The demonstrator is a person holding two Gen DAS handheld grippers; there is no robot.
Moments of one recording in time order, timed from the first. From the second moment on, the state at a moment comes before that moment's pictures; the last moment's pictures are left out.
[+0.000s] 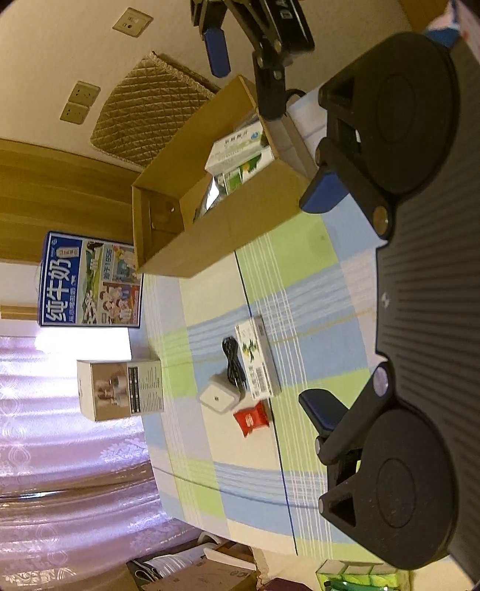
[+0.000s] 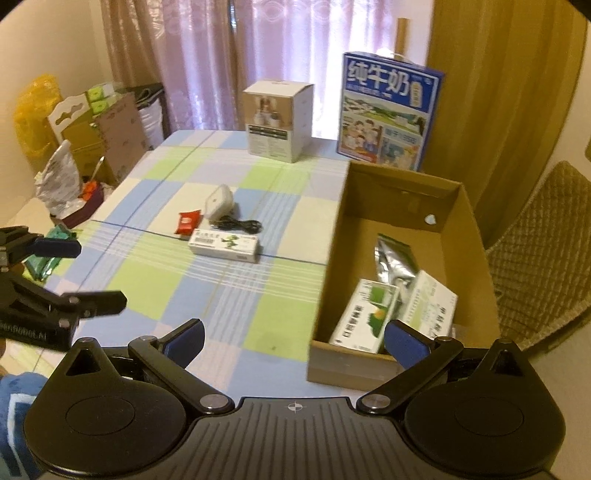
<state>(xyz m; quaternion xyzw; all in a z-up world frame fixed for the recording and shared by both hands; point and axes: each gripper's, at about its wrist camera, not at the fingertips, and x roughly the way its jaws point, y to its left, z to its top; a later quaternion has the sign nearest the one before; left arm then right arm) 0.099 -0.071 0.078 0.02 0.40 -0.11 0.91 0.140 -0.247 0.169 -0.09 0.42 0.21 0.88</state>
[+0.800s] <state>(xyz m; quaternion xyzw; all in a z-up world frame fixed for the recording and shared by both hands) 0.153 0.040 0.035 0.08 0.43 -0.07 0.90 0.183 -0.148 0.114 -0.19 0.39 0.30 0.85</state>
